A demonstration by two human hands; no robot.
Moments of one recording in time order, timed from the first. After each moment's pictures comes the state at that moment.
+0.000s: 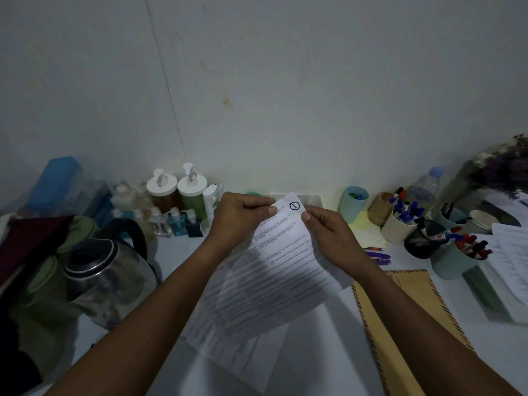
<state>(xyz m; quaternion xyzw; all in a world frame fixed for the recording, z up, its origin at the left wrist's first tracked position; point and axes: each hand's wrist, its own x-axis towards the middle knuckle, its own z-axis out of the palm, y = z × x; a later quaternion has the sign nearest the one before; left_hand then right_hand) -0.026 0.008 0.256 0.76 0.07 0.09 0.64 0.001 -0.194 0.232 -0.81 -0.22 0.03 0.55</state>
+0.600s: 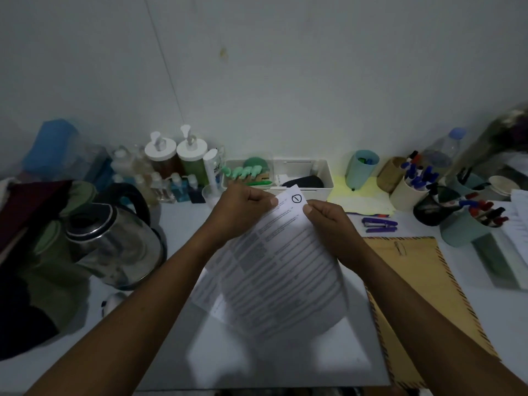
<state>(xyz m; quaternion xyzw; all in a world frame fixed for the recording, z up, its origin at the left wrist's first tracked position) -0.049 0.002 0.232 0.86 0.06 -0.01 0.50 -0.012 -0.204 0.181 -0.80 -0.16 0.12 0.56</state>
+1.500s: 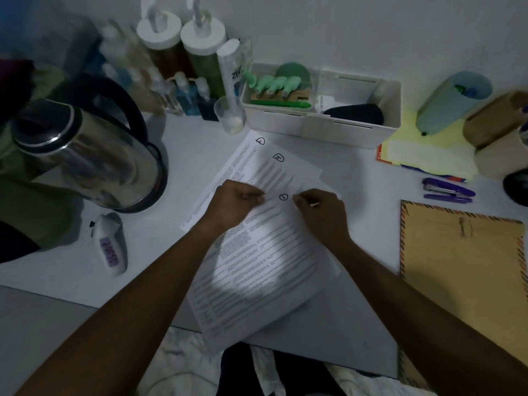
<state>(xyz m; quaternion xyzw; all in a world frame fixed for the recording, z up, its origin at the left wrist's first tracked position) -0.060 0.039 0.038 0.81 0.23 -0.09 0.52 0.008 -0.164 0.013 -0.90 -0.09 0.16 0.39</state>
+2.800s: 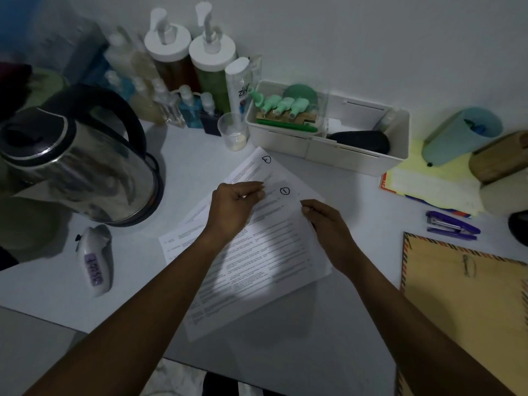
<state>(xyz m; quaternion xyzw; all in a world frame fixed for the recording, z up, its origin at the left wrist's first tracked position) -0.029 0.038 0.033 0.76 0.27 0.08 0.59 0.039 -0.161 0.027 -0.73 -0.02 0.32 0.60</state>
